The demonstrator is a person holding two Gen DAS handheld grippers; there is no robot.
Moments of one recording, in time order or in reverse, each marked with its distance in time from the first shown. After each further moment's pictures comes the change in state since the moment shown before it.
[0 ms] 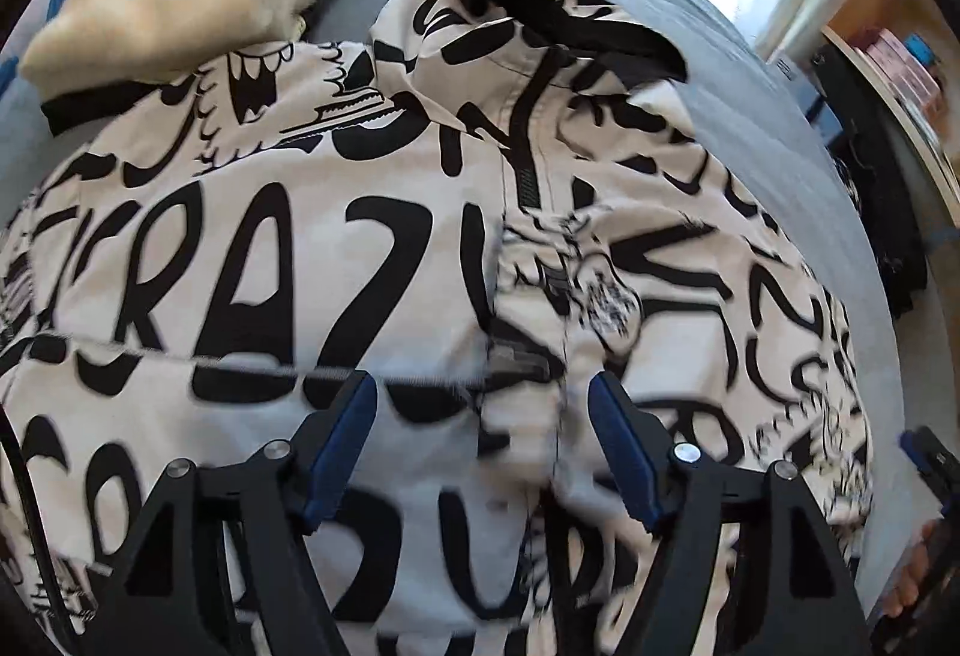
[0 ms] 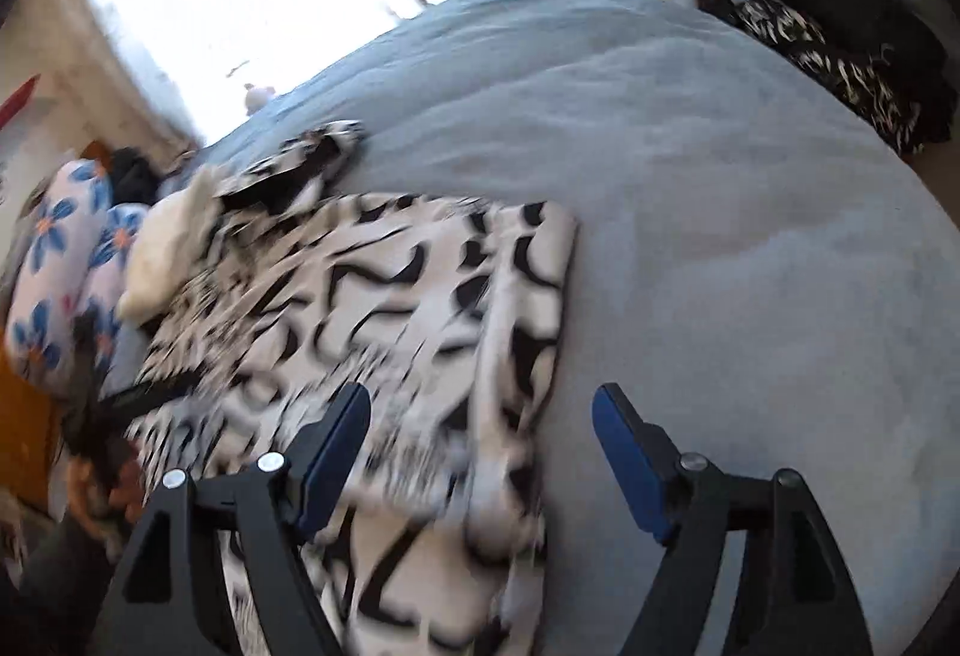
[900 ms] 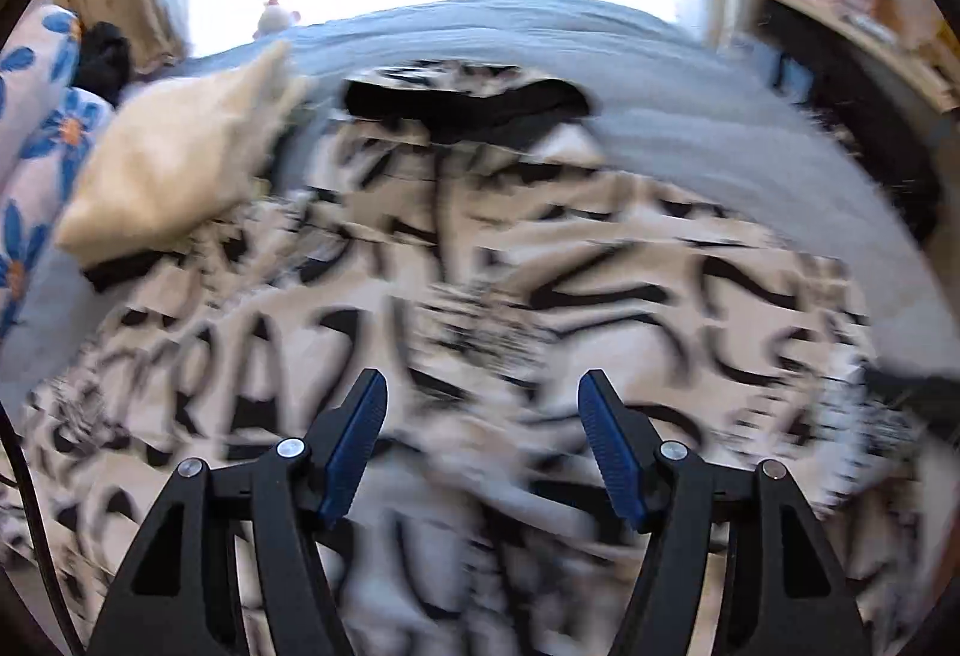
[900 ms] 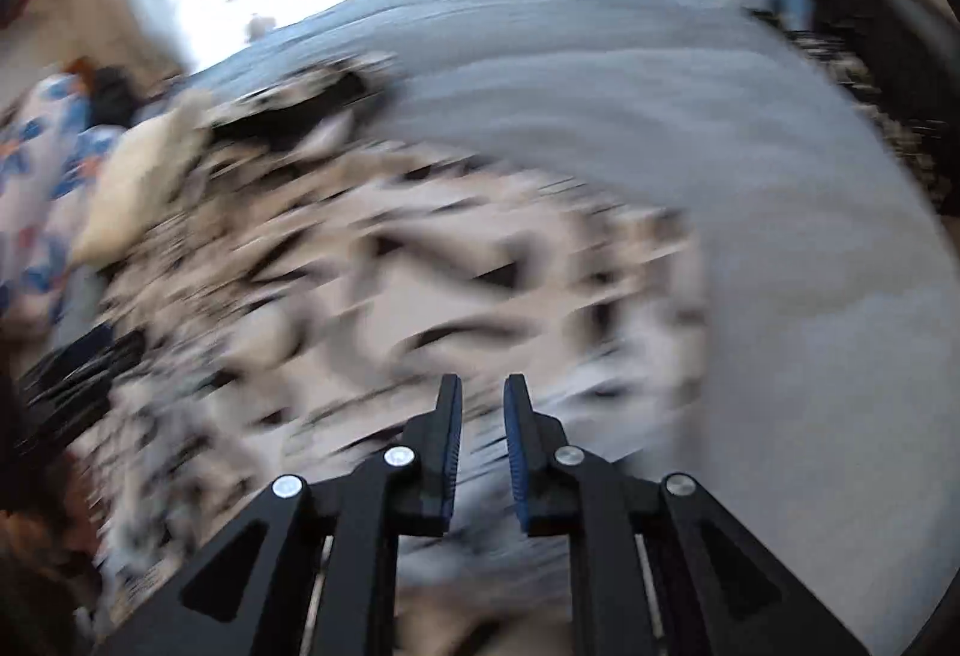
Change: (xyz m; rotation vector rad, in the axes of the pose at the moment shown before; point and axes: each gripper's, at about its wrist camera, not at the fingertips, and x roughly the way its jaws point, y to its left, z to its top) left arm -0.040 -0.087 -0.037 0.285 -0.209 0.127; right arm 0.044 0.122 -0.032 -0.223 0.095 -0.004
